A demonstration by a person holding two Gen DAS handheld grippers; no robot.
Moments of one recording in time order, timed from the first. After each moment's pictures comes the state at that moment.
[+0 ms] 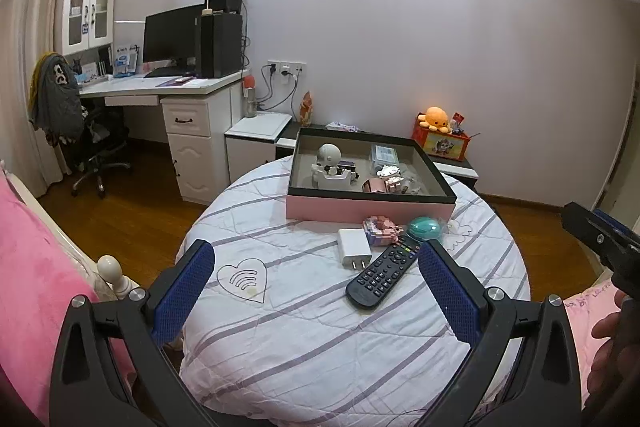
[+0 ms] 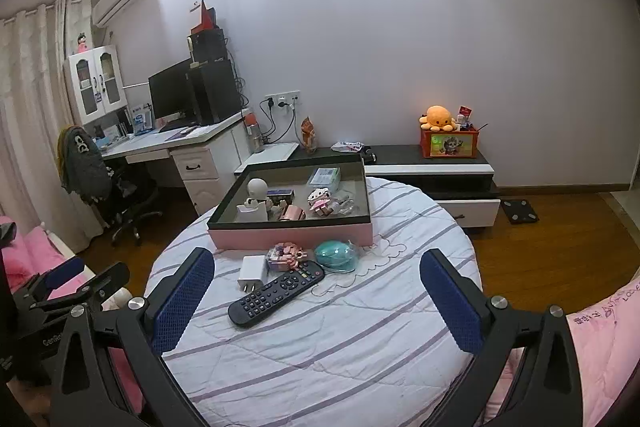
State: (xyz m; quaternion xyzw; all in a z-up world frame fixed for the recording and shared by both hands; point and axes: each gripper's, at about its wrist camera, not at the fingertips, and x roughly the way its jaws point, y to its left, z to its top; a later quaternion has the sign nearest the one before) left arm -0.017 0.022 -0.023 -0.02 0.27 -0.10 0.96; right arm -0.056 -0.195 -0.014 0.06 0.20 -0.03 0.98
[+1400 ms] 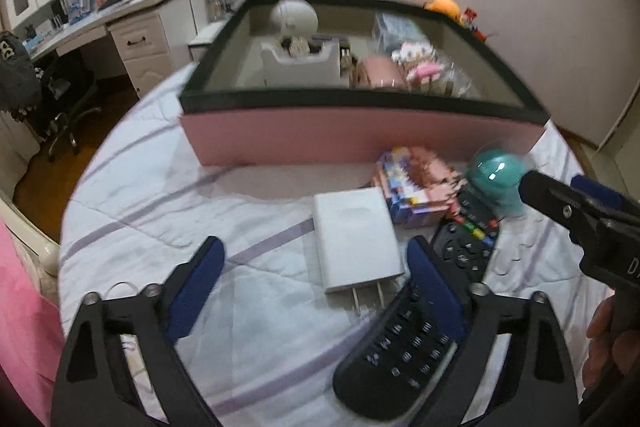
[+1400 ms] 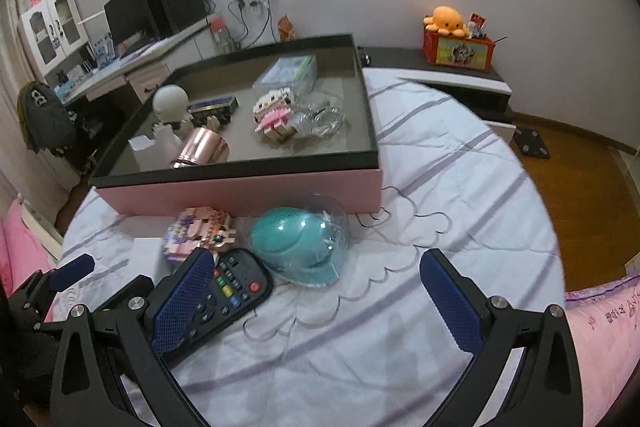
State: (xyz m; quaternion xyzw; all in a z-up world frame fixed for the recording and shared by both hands) left arm 0.157 -0.061 -0.163 0.03 0.46 -0.12 0.88; right arm 0.143 -0.244 -0.134 0.07 0.39 -0.04 0.92
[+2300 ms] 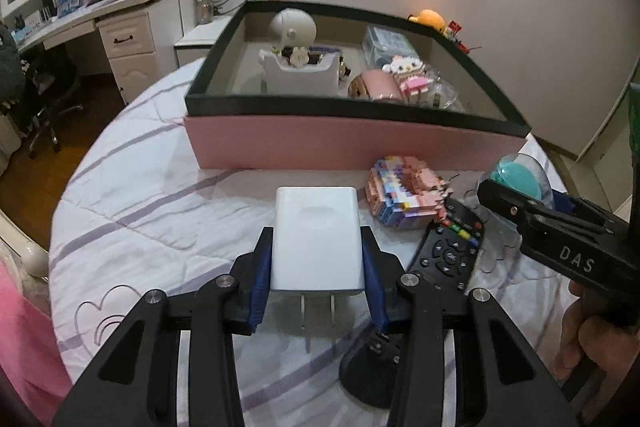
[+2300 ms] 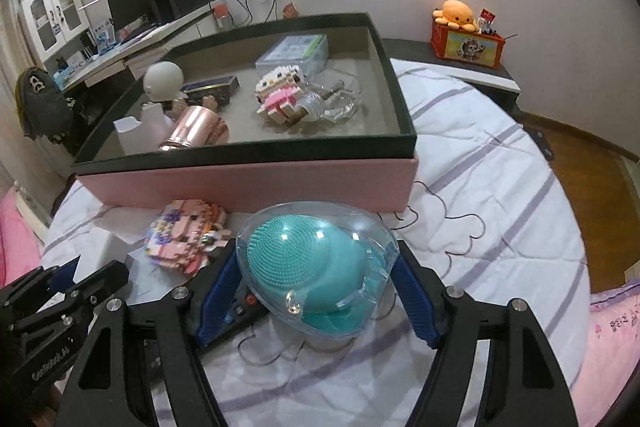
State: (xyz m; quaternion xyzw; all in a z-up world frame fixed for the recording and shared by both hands) left arm 0.148 -0.042 -0.149 0.00 0.43 -0.16 0.89; right arm 0.144 -0.236 -0.138 0.06 0.39 -0.03 0.92
